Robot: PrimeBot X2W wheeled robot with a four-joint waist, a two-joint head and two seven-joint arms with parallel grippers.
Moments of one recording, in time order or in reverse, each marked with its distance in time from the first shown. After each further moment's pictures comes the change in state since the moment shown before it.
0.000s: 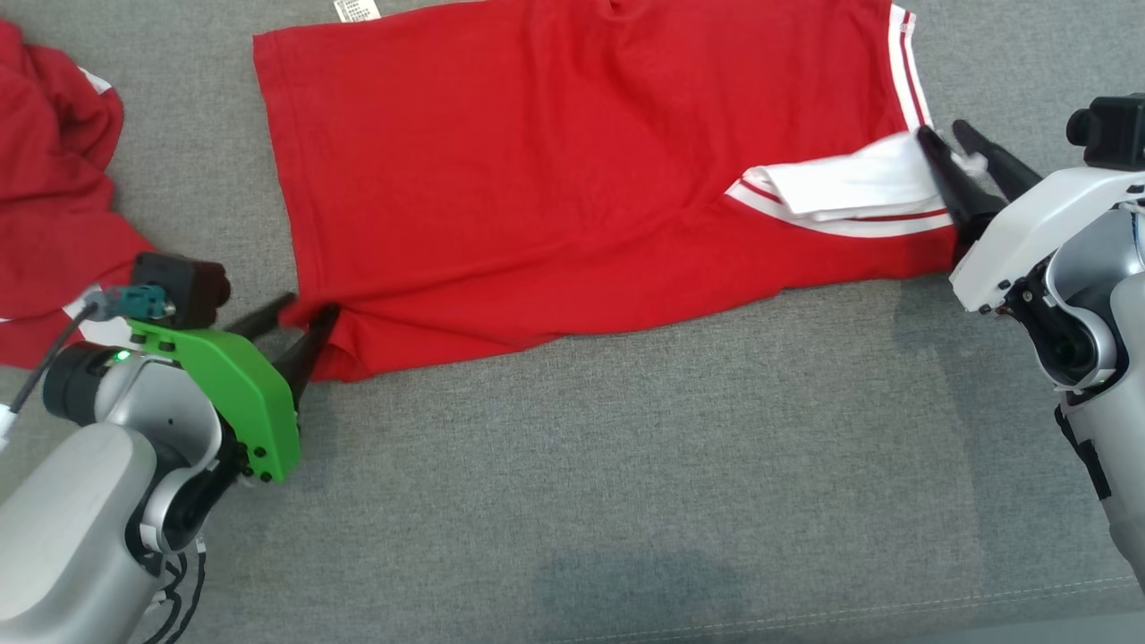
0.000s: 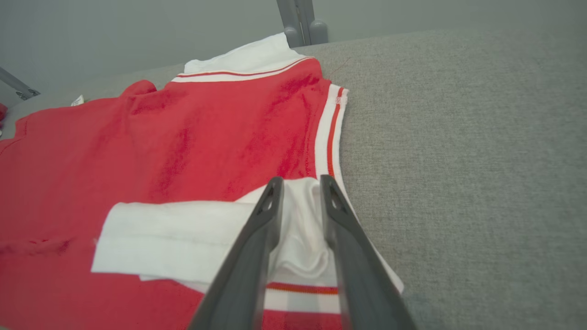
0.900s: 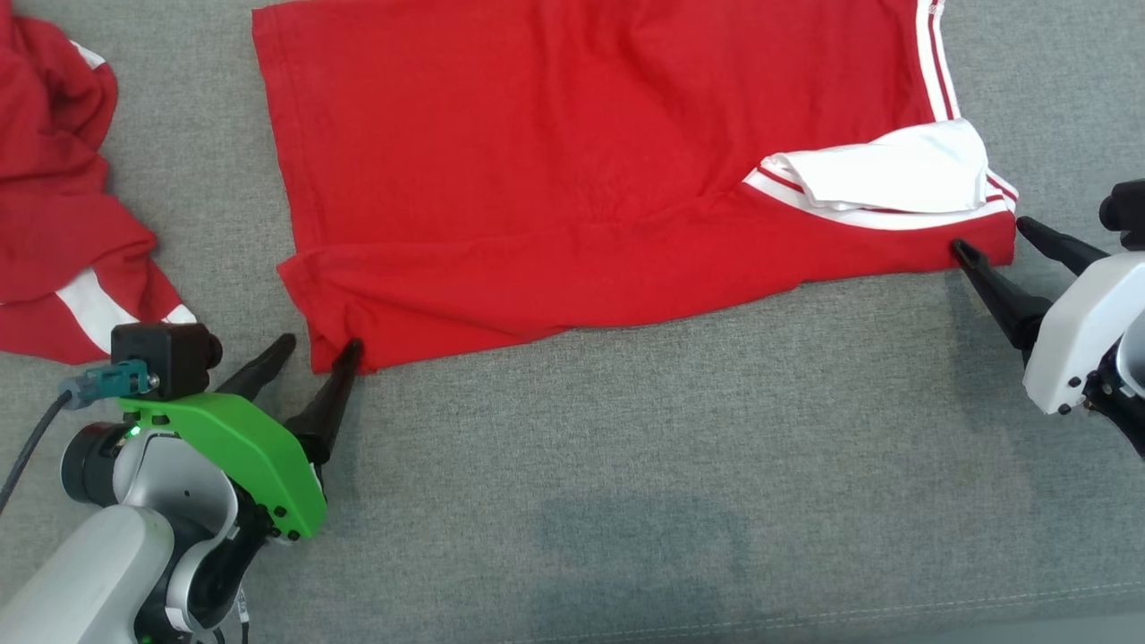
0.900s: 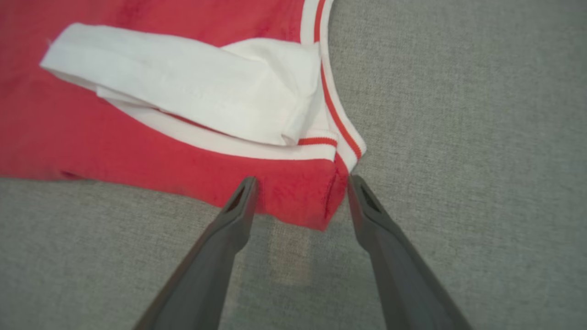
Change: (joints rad) left arm 0.197 0.009 0.074 -0.249 -0.074 0.190 -0.057; right arm 0.247 -0.174 -0.053 -0.302 -0.040 0.000 0.254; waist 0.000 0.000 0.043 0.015
